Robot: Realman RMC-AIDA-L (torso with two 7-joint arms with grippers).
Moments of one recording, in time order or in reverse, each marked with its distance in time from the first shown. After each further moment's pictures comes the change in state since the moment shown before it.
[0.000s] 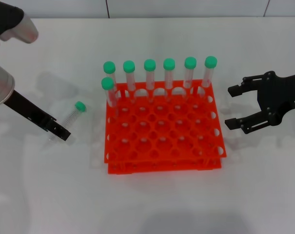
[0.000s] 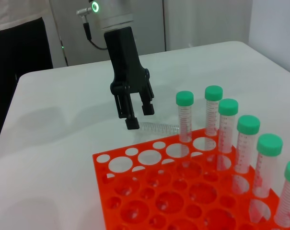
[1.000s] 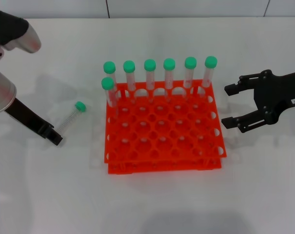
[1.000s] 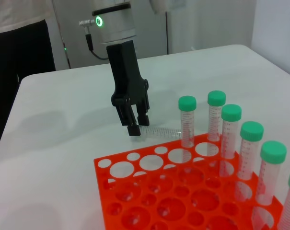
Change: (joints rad) left arm -0.012 -0.009 0.008 -0.060 0.064 -0.044 -0.023; right arm 0.009 0.007 0.000 0.000 0.000 0.001 0.000
